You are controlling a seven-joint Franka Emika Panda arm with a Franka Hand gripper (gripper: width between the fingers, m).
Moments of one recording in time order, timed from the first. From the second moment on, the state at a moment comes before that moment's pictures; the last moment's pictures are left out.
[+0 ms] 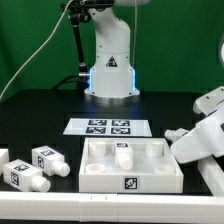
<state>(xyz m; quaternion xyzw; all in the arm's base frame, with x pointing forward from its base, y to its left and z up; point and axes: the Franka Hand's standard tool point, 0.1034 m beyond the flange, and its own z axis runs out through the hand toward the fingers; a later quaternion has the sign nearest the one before) 0.461 0.174 0.024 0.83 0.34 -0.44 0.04</state>
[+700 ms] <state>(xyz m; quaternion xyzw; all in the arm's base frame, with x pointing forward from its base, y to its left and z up) 0.498 0.134 0.095 0.88 0.33 -0.36 0.02</state>
